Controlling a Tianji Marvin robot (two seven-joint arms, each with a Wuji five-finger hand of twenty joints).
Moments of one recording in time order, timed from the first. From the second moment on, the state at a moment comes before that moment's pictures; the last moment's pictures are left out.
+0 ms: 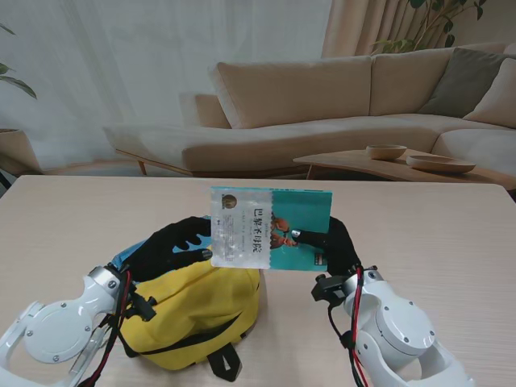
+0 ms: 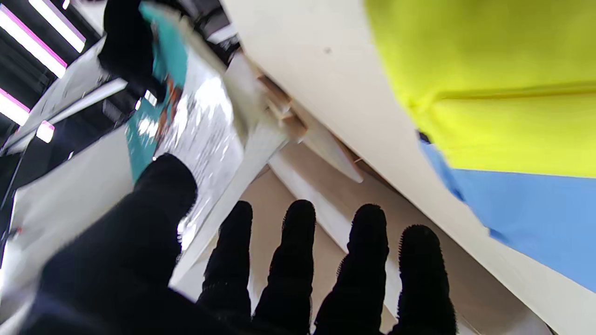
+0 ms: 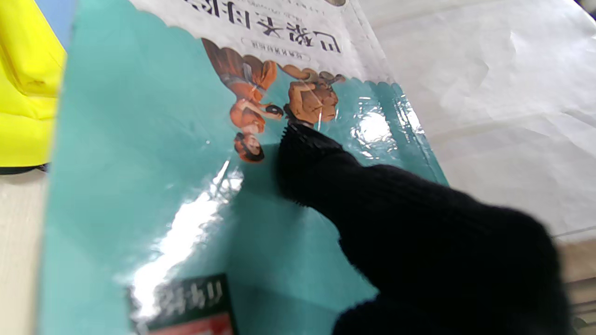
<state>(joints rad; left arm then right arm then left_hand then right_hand) 1.80 -1.08 -1.45 -1.97 0.16 -0.11 -0.32 -1.77 -1.21 1.28 -1.92 0.52 0.03 -0.11 0.70 -0.33 0.51 -0.07 0.31 0.09 0.50 0.53 0.49 0.23 0.30 0.50 0.35 0.41 0.39 0.64 -0.04 0.48 0.84 0.68 0.78 -0.84 1.25 -0.25 0.96 0.10 0.72 0.64 1.05 0.24 0.82 0.46 1.06 0.33 0.86 0.38 0.81 0.47 1.47 0.40</state>
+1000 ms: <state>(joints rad) 1.87 -0.99 -1.39 -2.07 0.88 -0.03 -0.59 -1.75 -1.23 1.33 -1.89 0.54 0.06 -0.16 0.69 -0.33 0.42 -0.07 0.30 0.07 0.51 0.53 0.46 0.16 0.37 0.55 0.30 0.34 0.38 0.65 -0.05 0.40 0.77 0.72 0.78 -0.84 1.25 -0.26 0.96 0.11 0.72 0.68 1.05 0.24 0.83 0.46 1.07 0.33 0.87 0.38 0.81 0.48 1.47 0.40</state>
